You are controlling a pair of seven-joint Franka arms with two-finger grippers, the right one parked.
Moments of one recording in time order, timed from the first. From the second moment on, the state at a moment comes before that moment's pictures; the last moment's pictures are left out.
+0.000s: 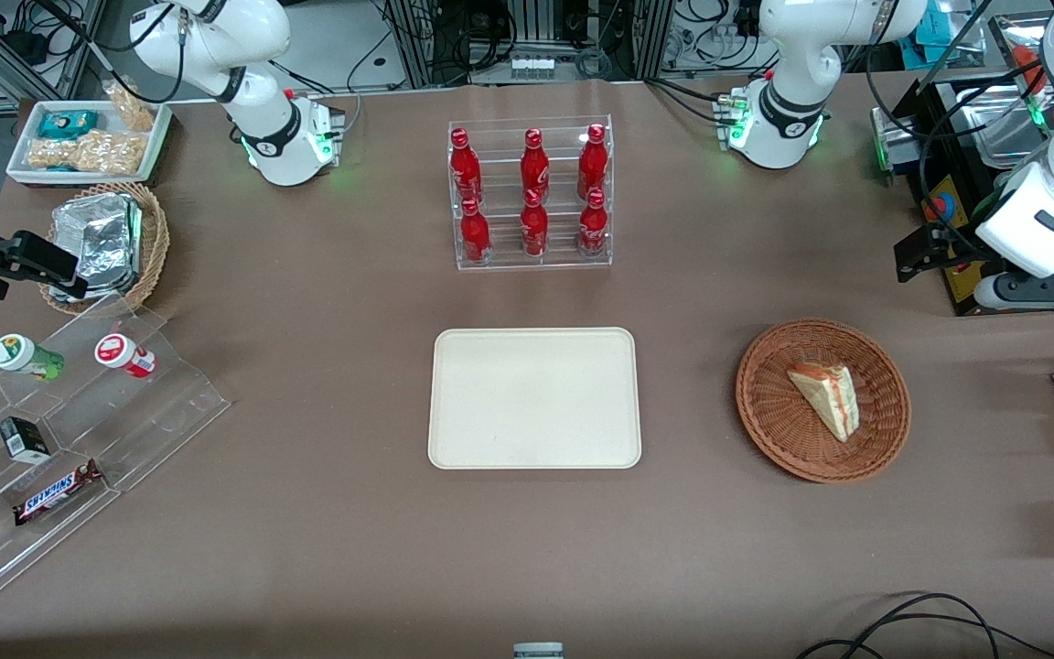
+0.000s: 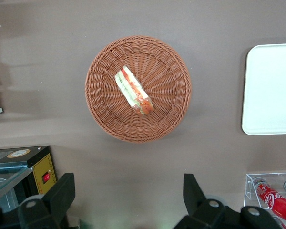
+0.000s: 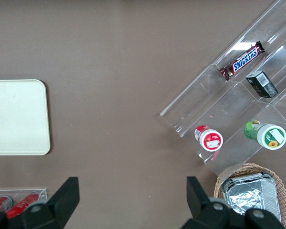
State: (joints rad) arm -0.04 0.01 -0.05 -1.60 0.04 1.55 -0.04
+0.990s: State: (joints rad) arm -0.04 0.05 -0.05 -1.60 0.04 1.56 -0.04
